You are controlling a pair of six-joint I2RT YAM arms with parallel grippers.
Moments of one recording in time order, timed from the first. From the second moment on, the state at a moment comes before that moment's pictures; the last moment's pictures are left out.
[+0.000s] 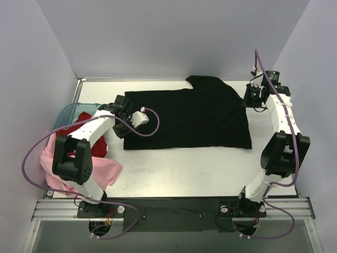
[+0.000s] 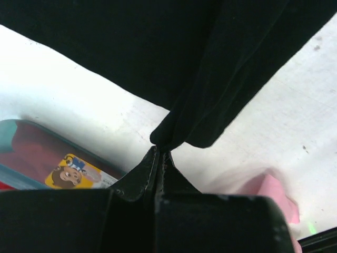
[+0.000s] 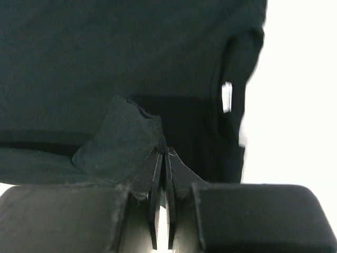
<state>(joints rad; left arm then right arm) -0.30 1.64 1.21 -0.84 0.03 0.73 -0.18 1.70 1.51 -0.75 -0.24 -0.01</state>
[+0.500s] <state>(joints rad) -0.27 1.81 1.35 -0.80 0.01 0.71 -0.14 1.97 1.71 -0.64 -0.43 -0.13</state>
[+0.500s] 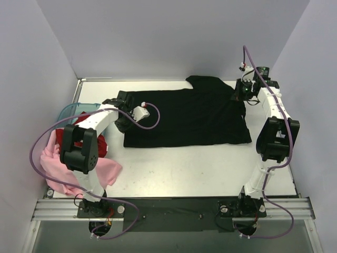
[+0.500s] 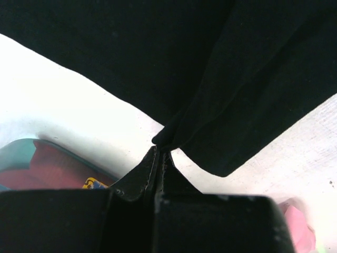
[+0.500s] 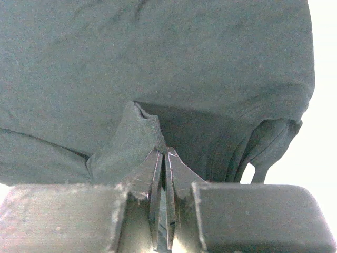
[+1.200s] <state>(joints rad) -0.26 1.85 1.35 -0.74 -0.03 0.60 -0.14 2.08 1.81 -0.58 -0.46 -0.15</state>
